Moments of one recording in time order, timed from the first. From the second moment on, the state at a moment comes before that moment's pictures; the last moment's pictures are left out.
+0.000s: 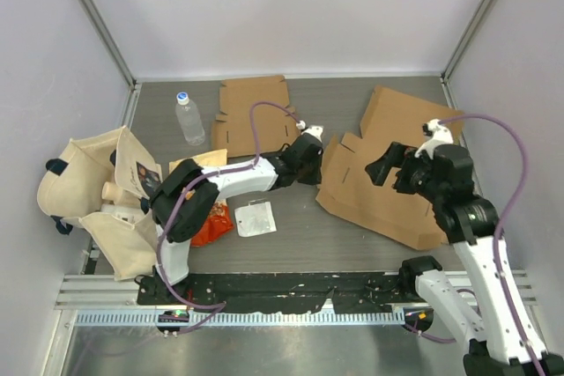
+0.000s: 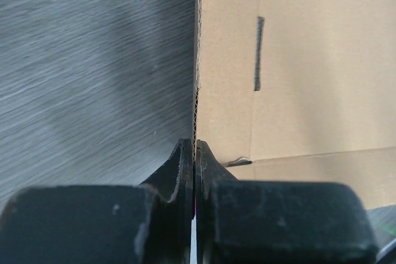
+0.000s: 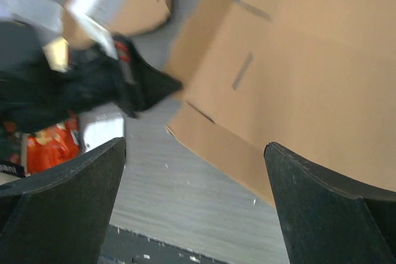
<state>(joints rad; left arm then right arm) -0.88 1.96 1.30 -0.09 -0.09 -0.59 0.17 0.67 0.96 -0.74 -0.15 0.41</state>
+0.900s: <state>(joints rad) -0.64 1.70 1.38 -0.61 -0.11 -0.37 0.17 0.80 0.64 -0.65 0.12 0.75</state>
